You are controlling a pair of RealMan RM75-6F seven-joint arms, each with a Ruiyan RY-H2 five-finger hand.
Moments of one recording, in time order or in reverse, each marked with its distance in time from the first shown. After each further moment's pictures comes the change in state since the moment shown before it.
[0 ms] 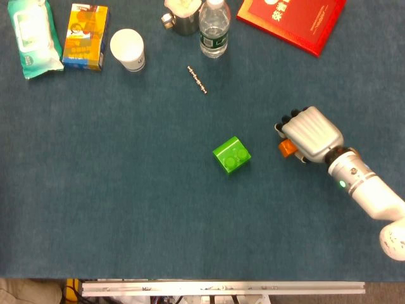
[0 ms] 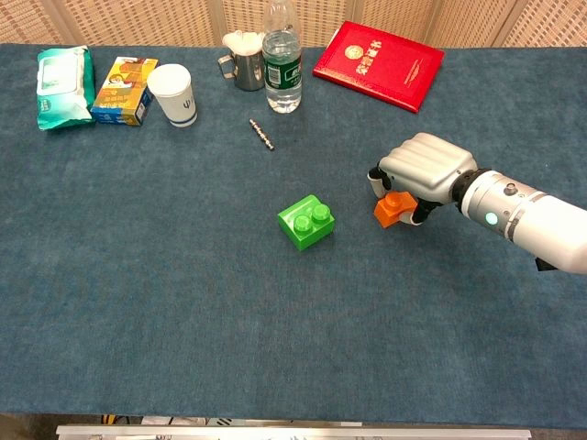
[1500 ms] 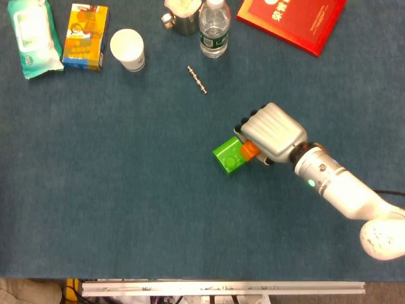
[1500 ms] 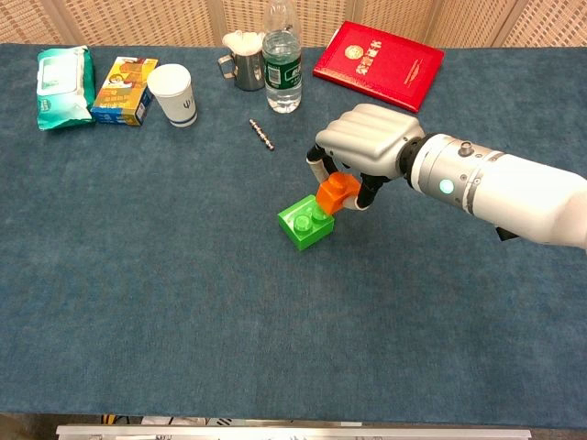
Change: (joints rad) left arm 0.002 -0.002 0.003 0.003 0.007 -0.005 0.002; right arm 0.209 0.081 0.072 -0.311 0.253 0.015 -0.140
